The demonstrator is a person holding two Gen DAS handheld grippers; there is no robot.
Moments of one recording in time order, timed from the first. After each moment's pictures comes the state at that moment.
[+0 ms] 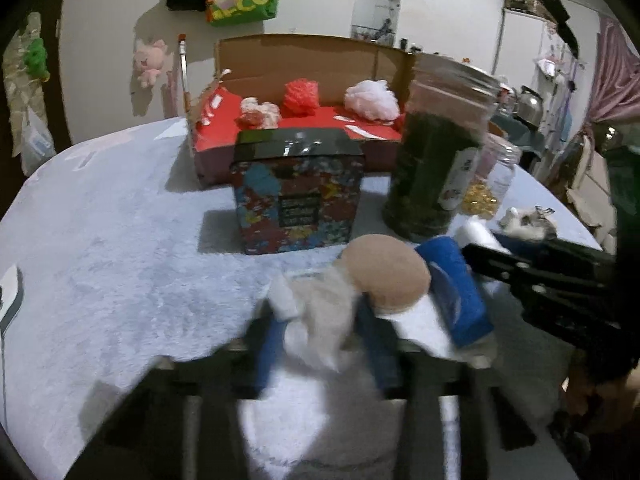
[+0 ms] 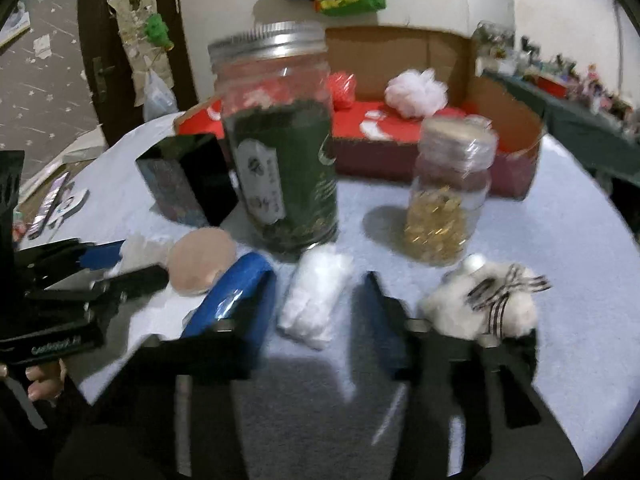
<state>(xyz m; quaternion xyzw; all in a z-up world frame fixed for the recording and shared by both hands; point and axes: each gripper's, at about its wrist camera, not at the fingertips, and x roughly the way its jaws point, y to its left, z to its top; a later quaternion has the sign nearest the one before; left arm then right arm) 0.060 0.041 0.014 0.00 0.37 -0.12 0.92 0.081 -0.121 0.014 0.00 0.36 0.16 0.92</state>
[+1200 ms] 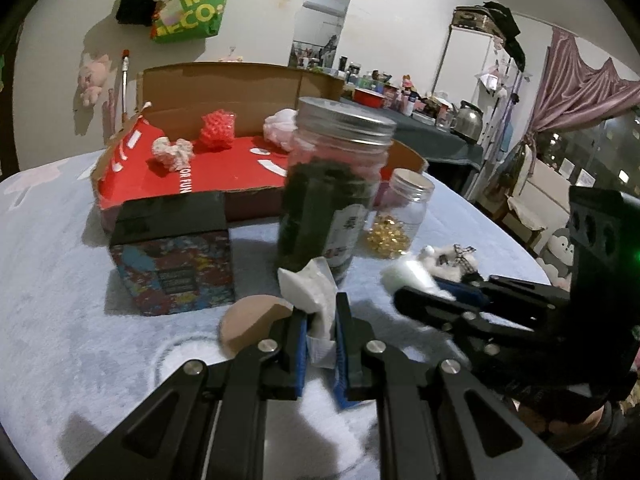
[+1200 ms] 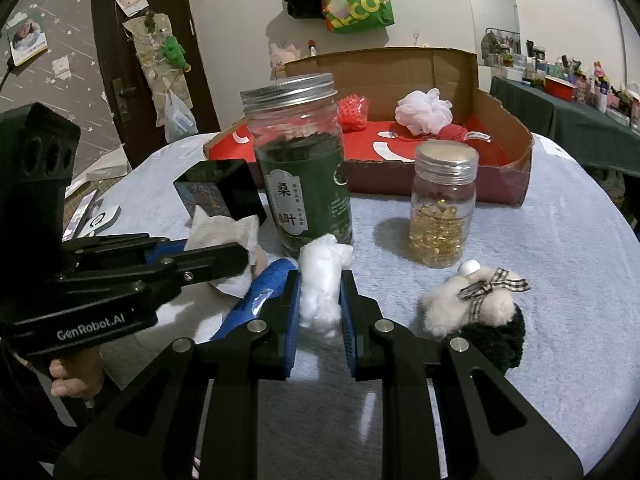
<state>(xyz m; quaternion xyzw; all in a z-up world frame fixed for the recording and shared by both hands) 0.064 -0.001 0.042 -0.03 0.33 -0.23 0.91 0.058 -0.132 0.035 0.03 0.32 0.18 0.93</state>
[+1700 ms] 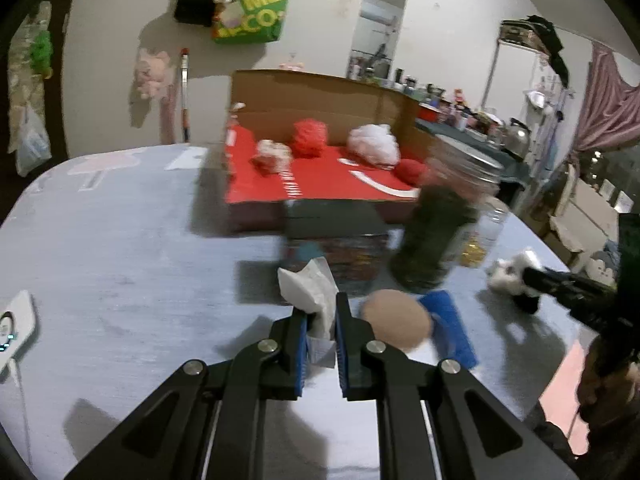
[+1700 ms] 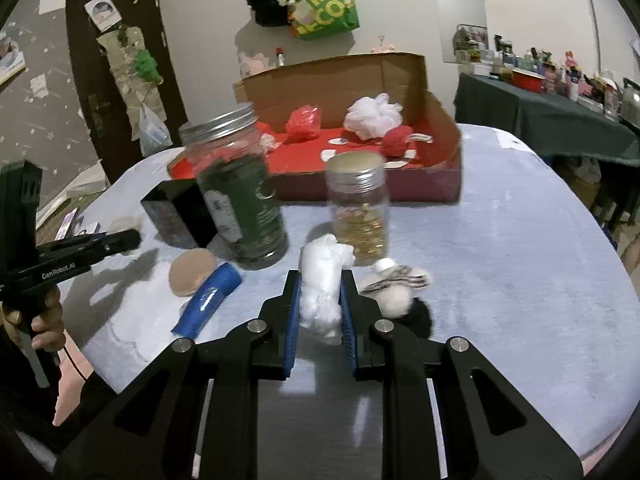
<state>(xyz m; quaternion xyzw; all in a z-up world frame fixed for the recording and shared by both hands) 0.065 0.078 0.048 -0.04 0.33 -0.13 0.93 0.050 -0.181 0.047 0.04 0.32 0.13 0.94</state>
